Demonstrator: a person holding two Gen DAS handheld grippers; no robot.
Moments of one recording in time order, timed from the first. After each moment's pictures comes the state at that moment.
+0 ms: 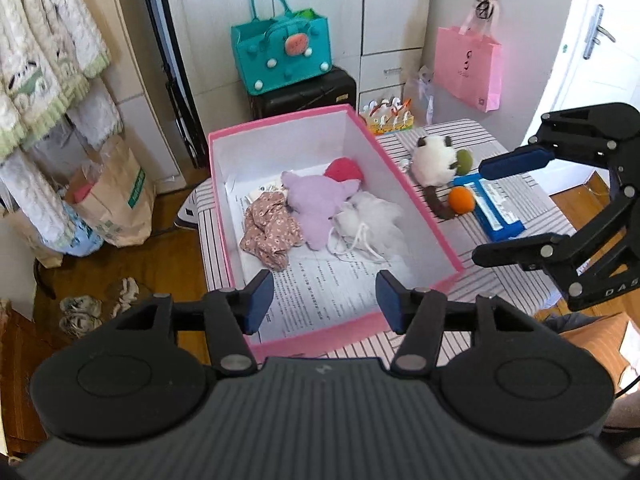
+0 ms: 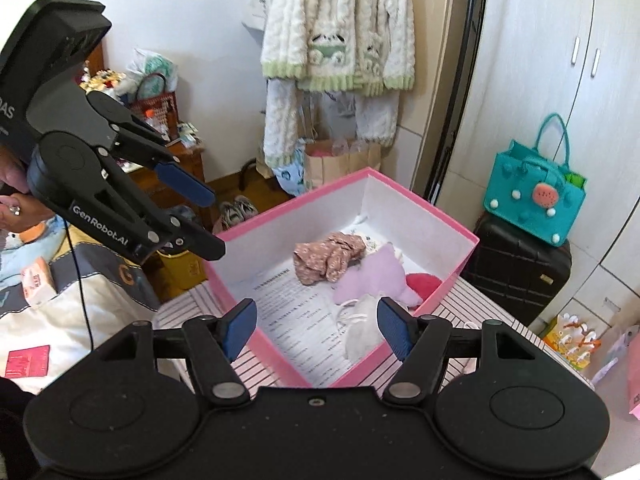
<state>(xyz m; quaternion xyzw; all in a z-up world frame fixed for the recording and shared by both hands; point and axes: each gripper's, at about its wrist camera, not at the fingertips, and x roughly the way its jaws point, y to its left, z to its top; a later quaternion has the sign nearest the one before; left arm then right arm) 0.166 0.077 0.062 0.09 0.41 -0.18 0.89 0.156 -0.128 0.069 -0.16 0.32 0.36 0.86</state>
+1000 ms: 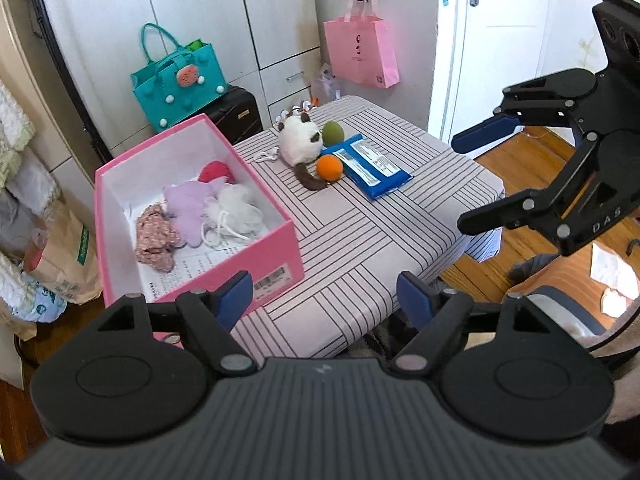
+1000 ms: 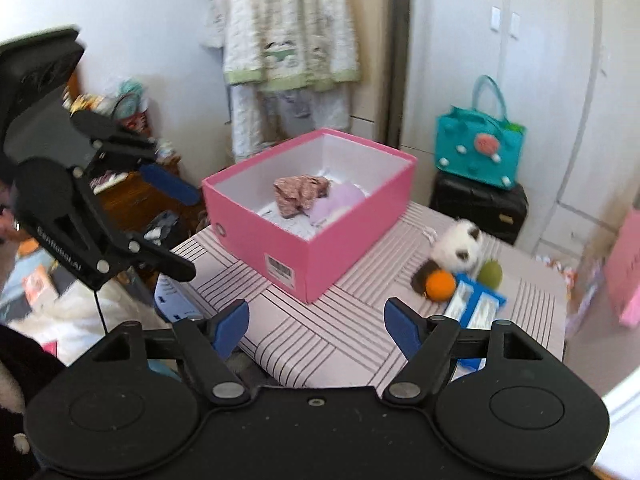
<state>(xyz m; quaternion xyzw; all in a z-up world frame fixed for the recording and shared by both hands) 0.062 -0.011 0.034 0.17 0.37 -0.29 0.87 0.045 -0.230 0.028 -0.09 0.32 0.29 0.90</state>
